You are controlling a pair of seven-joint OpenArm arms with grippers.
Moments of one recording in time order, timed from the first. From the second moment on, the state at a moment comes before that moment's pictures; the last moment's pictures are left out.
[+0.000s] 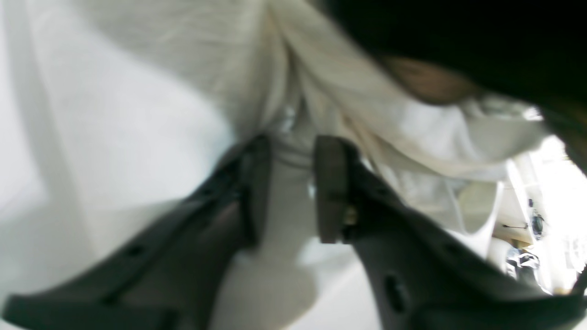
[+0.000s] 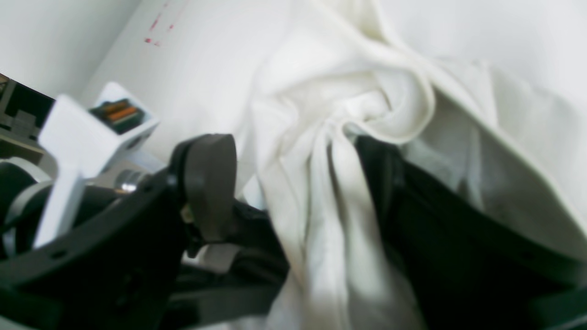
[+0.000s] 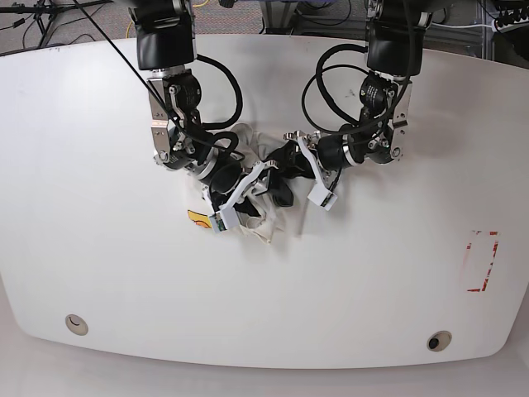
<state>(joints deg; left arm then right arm) -7.0 -1.9 3.9 65.0 -33.9 -36.8 45.8 6.0 1.2 -4.7 77.5 31.7 28.9 -34.4</state>
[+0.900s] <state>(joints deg) -10.3 -4.9 4.2 65.0 -45.4 -34.7 53.0 8.0 6.7 -8.9 97.2 29.8 29.2 -48.2</state>
